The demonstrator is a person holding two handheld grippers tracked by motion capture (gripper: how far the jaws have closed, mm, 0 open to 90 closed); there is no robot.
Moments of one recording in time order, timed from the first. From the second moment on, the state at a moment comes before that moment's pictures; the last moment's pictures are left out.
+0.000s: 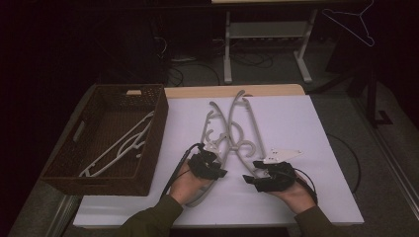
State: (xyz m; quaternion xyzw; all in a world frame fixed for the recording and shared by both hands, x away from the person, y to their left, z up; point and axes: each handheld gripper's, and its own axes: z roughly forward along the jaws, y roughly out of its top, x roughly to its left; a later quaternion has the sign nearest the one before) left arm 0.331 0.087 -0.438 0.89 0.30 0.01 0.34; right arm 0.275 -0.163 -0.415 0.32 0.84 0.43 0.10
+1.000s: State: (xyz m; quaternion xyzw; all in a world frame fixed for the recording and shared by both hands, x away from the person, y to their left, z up) left arm 0.340 0.117 -0.436 0.89 0.32 0.03 0.32; right arm 0.276 -0.165 -0.414 0.33 0.83 0.43 0.11
